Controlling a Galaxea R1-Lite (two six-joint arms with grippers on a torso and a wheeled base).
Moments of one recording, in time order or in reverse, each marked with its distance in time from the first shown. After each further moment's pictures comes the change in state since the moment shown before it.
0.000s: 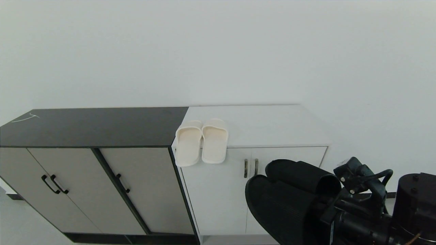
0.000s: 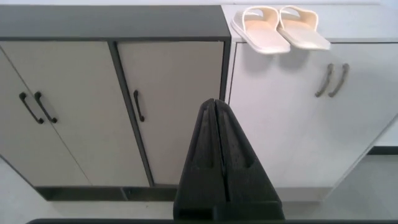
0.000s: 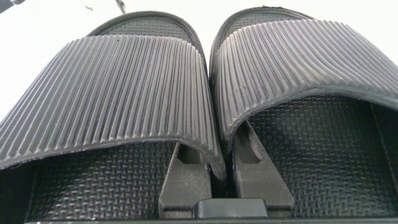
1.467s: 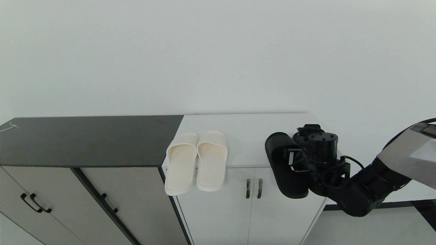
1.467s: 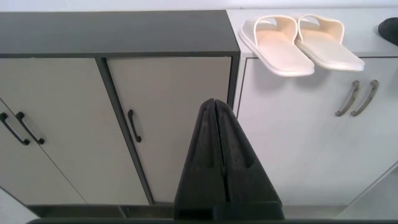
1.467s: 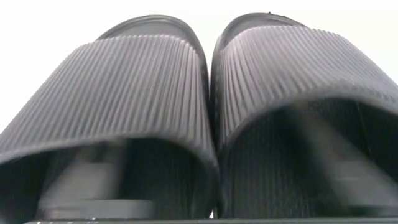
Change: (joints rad) left arm 0.001 0.000 0.000 -0.001 0.006 0.013; right arm -0.283 0.583 -0.581 0.010 -0.476 0.025
